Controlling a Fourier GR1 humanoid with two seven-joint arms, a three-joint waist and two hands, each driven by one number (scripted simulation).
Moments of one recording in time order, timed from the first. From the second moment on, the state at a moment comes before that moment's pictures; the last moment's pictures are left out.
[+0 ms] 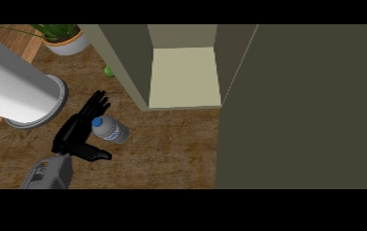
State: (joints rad) left arm -0.25 0.23 0.16 -0.84 0.13 -0.49 -0.38; right arm 0.90 -0.19 0.36 -2.50 -0.06 0.30 -0.24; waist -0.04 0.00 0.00
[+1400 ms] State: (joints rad) left arm -0.37 0.12 0.12 -0.42 -0.09 -0.13 -1.03; right arm 1.02 -0.25 0.40 -2.49 -0.03 0.27 -0.39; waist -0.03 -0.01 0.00
